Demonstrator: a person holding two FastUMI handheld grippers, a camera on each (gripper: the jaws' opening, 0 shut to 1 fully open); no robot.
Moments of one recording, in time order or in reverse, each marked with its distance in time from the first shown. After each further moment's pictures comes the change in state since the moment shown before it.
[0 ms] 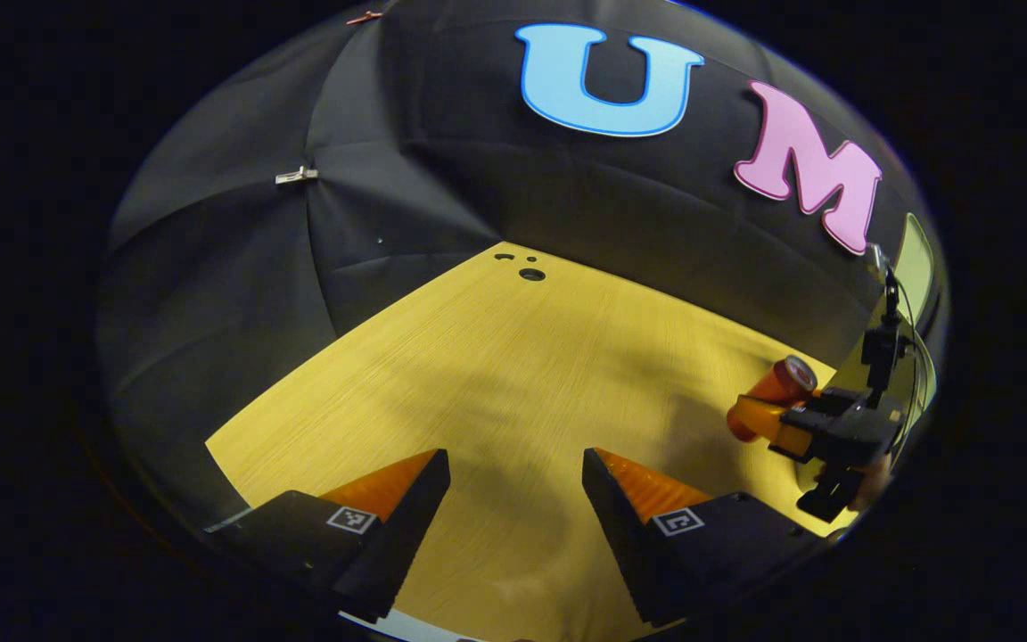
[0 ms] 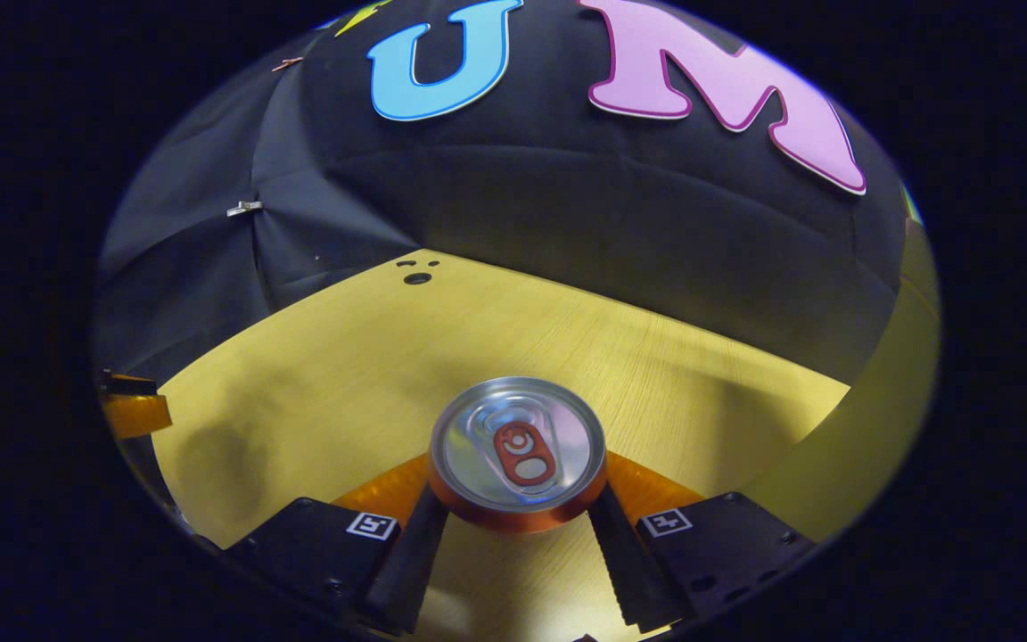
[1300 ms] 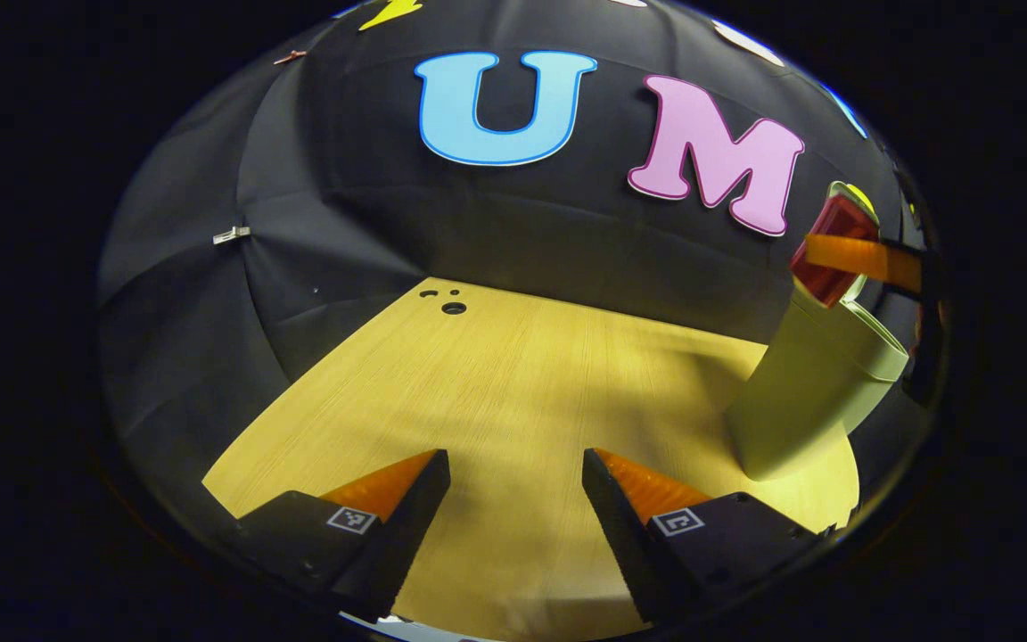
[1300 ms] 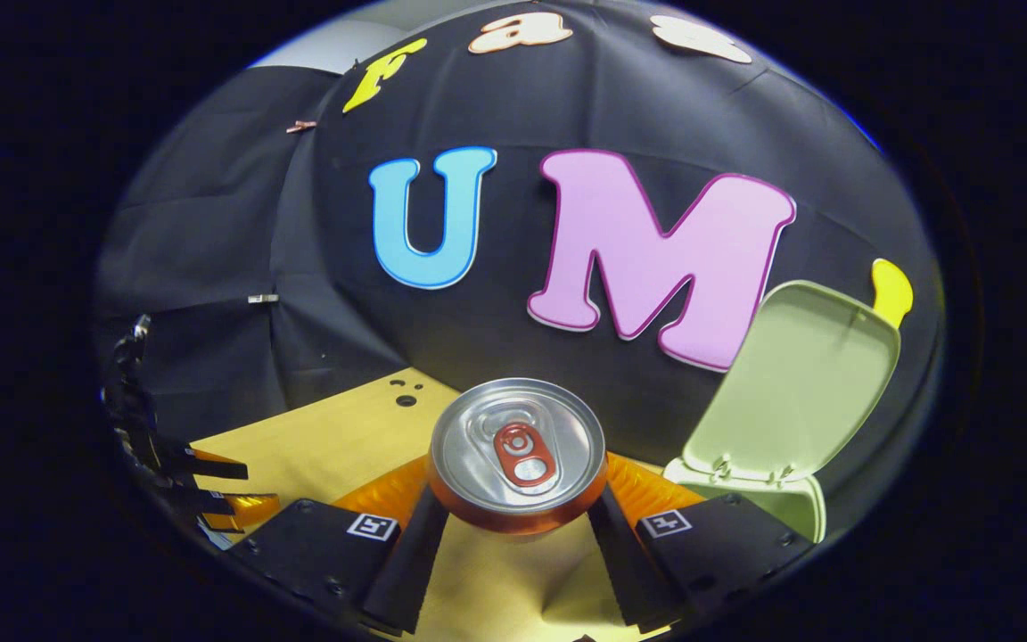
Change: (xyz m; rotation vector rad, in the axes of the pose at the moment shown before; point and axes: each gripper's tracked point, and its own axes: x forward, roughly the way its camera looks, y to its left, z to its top) left arm -0.045 -0.083 0.027 0.135 -0.066 -0.140; right arm -0.191 -0.064 0.177 -0.073 -0.310 -0.085
